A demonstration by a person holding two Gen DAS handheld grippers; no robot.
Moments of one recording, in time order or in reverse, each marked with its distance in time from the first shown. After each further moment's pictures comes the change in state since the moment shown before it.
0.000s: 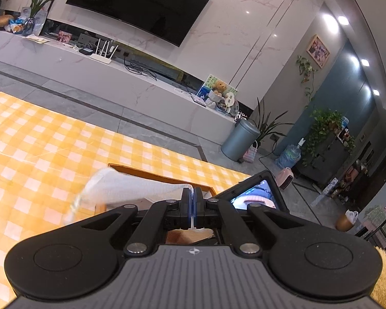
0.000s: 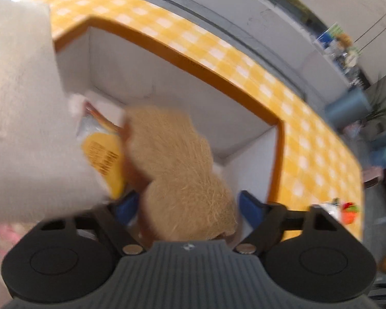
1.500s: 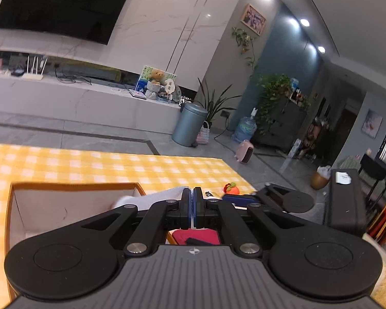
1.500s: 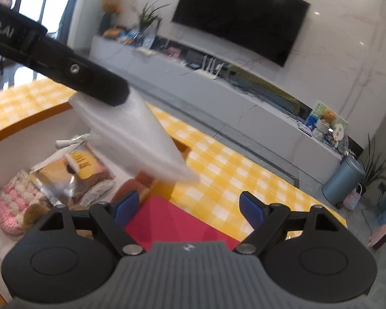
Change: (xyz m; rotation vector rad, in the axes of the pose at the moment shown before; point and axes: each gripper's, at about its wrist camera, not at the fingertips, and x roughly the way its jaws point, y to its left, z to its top) left arm 0.069 -0.072 -0.029 0.269 0.043 -0.190; right arm -0.073 -0.105 -0.130 -0.003 -0.572 0.026
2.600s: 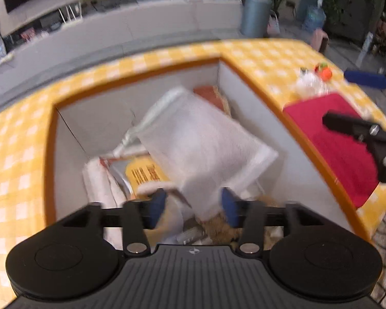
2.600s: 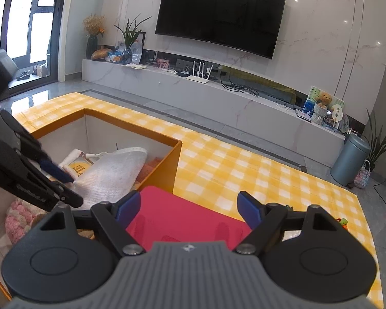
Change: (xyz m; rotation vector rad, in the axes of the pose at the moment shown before) left arm 0.033 0.023 -0.047 0.141 0.467 0.394; right arm -0.002 -0.014 -0.022 0.132 -0.031 0.033
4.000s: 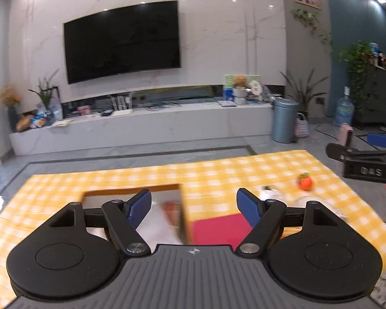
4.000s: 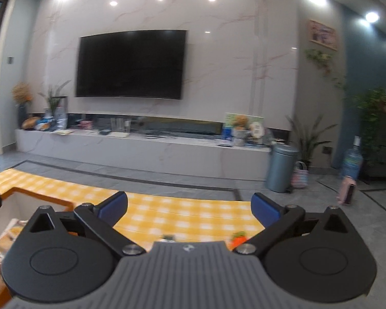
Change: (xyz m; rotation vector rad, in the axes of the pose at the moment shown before) left arm -0.098 -0.146 0.027 -0.106 -0.453 0.218; right arm -0.117 -0.130 -0.017 0.251 -0.223 -0.321
